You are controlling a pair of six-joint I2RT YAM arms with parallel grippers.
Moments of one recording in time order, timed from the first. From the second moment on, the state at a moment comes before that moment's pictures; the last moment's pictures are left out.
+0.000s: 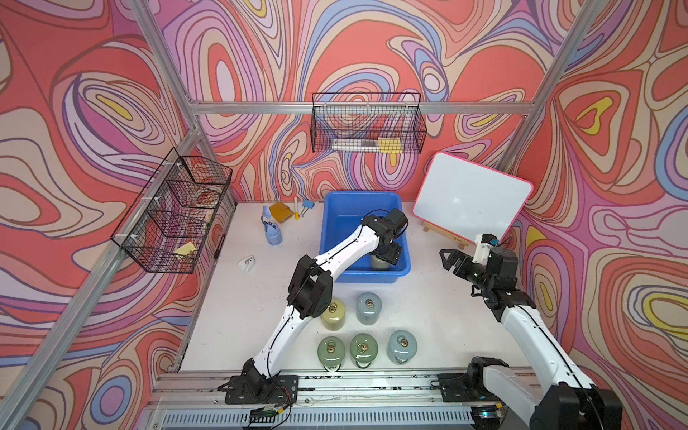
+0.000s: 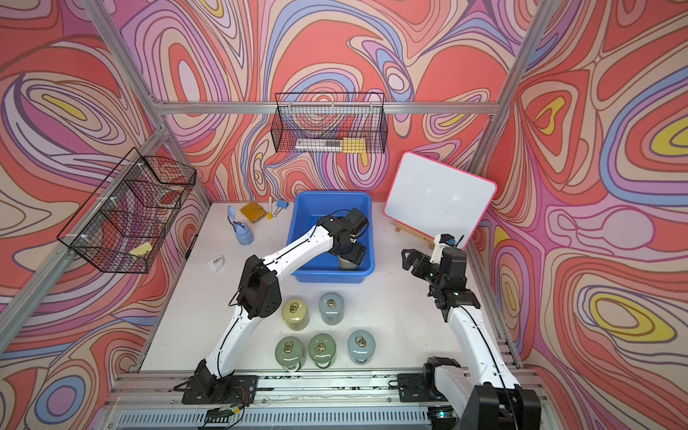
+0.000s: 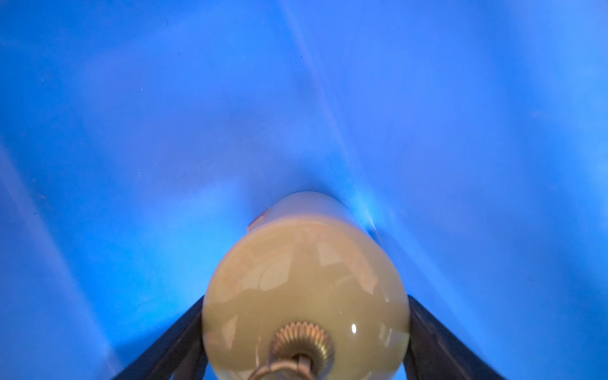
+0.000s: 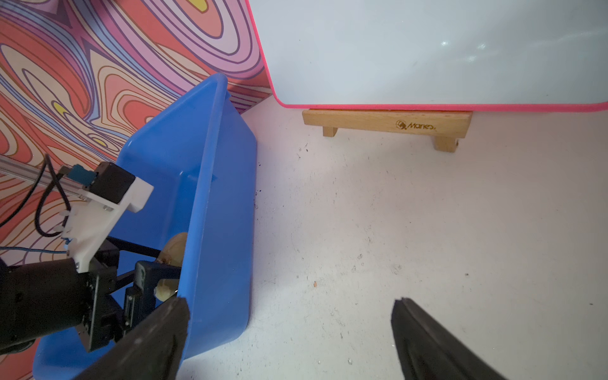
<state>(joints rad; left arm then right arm) -0.76 2.41 2.31 -1.10 -0.12 -0.30 -0.10 1.00 0.62 -0.15 -0.29 0.41</state>
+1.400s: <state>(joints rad) -0.75 2.30 2.27 -1.09 -0.12 -0.24 -0.10 1.00 0.61 -0.14 -0.29 0.41</state>
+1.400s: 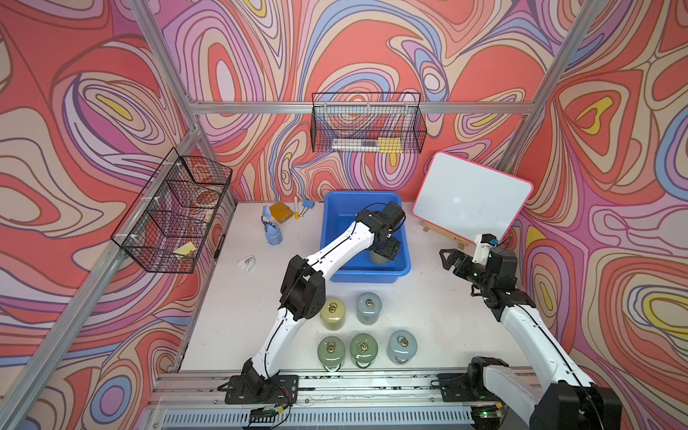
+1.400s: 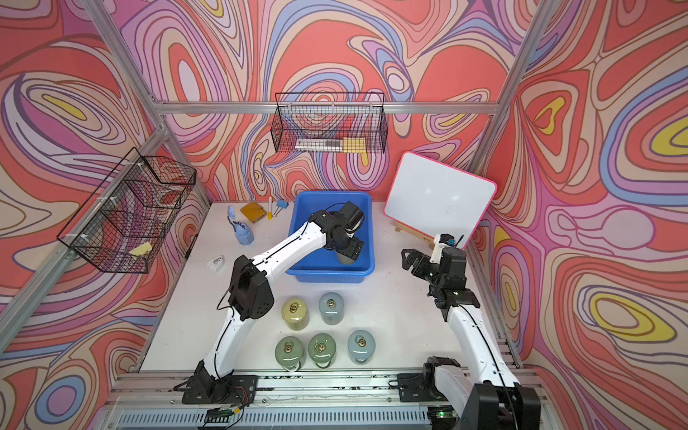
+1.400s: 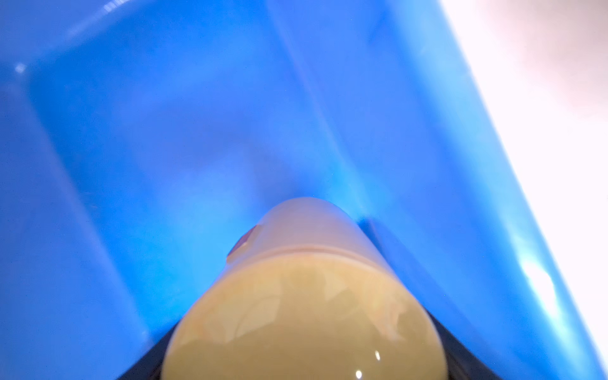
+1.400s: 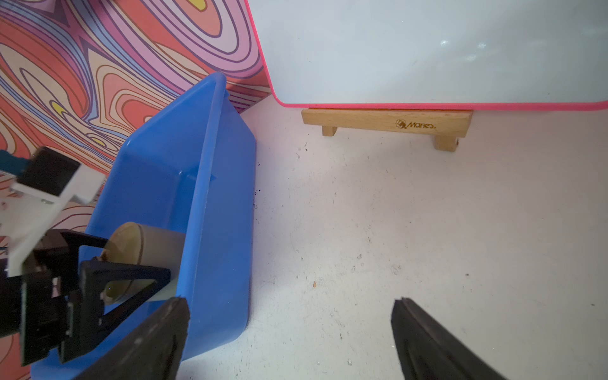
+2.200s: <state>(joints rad) -0.75 2.05 2.25 -1.16 -0.10 -0.23 -0.10 1.00 0.61 -0.14 -0.29 0.41</state>
